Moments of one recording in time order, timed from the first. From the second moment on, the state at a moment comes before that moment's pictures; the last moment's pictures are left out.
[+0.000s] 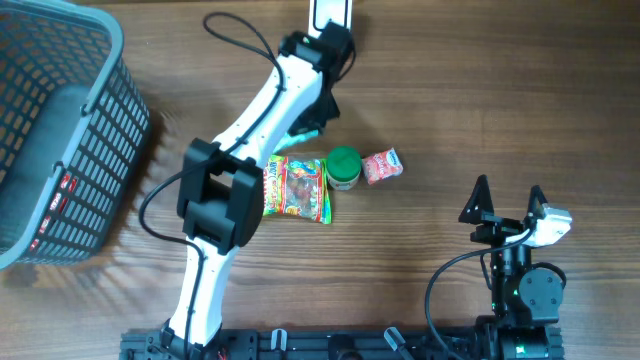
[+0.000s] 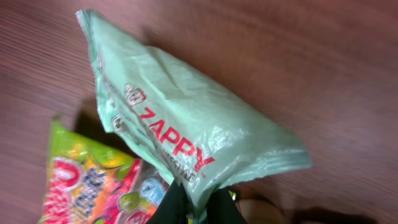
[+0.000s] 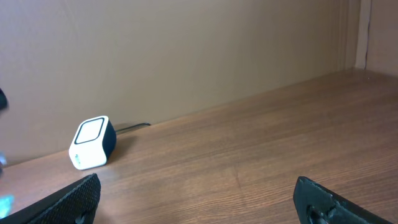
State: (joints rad) left arm -0.50 2.30 2.05 -1.31 -0.14 -0.87; right arm 0.02 0.02 0.01 0.01 0.13 0.26
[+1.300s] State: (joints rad) left arm 0.50 1.77 2.03 -1.49 -0.21 -1.11; right arm 0.02 0.02 0.01 0.01 0.13 0.26
